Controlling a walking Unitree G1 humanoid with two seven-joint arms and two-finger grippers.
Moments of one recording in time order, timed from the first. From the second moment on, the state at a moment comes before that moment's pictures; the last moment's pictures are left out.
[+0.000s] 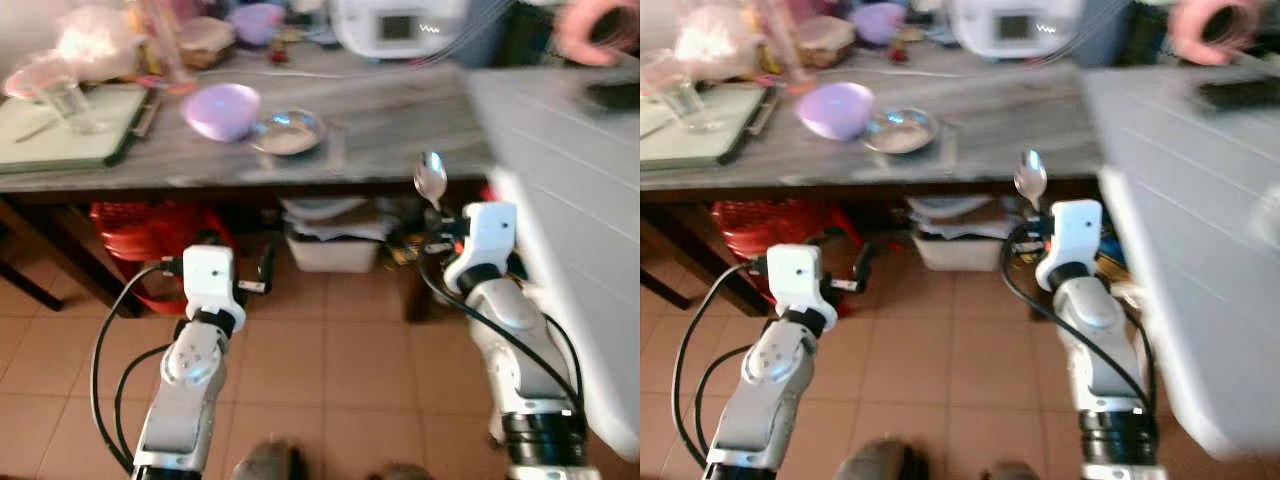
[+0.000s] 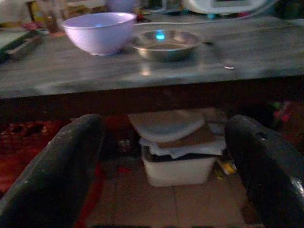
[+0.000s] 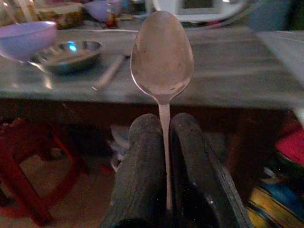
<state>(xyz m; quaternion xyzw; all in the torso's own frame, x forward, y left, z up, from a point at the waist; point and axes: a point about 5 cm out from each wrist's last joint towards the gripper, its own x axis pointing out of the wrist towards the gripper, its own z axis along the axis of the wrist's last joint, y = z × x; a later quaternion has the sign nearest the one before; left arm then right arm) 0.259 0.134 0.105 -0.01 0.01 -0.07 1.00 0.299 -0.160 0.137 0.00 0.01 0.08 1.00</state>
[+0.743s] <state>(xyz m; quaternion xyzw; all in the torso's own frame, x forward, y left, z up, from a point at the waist) 0.259 0.145 0.108 -0.01 0.00 -0.04 1.00 0.301 -0.156 0.139 0.01 0.00 0.07 1.00</state>
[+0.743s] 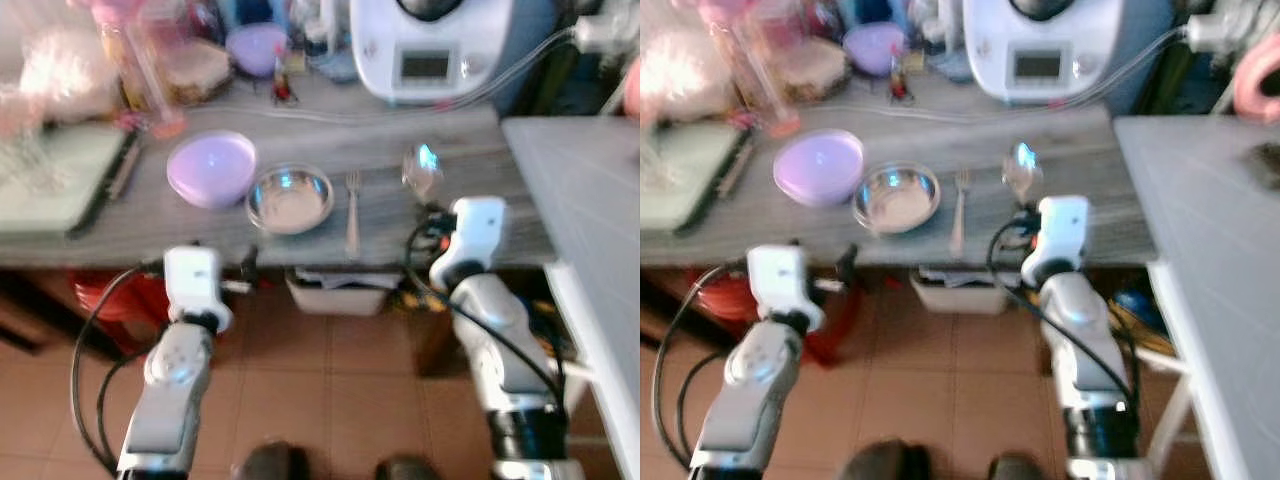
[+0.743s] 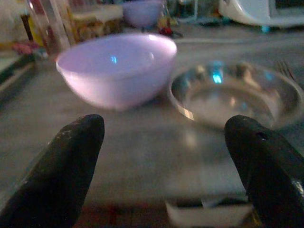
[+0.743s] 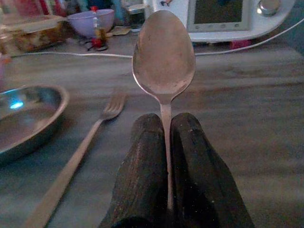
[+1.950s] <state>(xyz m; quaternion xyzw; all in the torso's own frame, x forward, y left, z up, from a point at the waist) 0.246 0.163 0.112 0.03 0.01 -0.01 1.00 0.312 -0.176 0.130 0.13 0.05 -0.08 0.99</state>
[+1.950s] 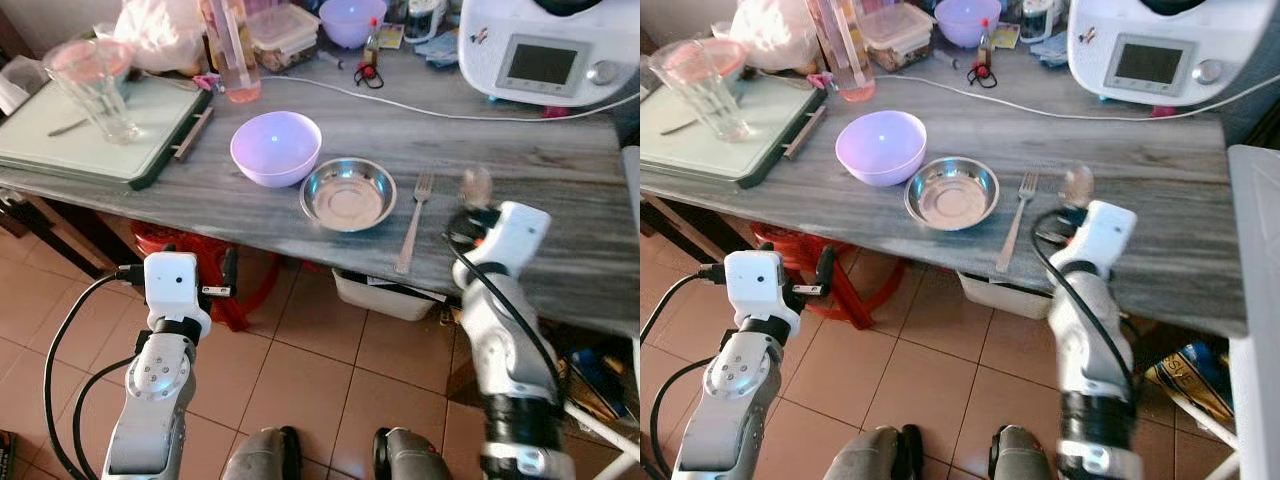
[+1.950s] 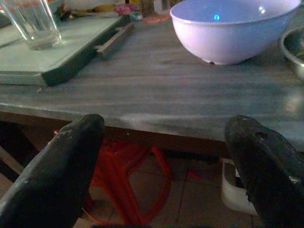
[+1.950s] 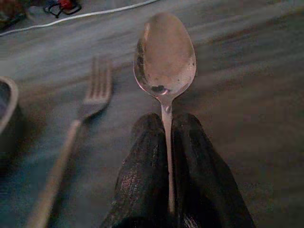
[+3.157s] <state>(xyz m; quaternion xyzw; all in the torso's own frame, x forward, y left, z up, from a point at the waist) 0.246 0.152 0.110 0.02 0.02 -0.03 1.00 0.311 -0.168 0.134 0.12 0.11 -0.07 0.98</state>
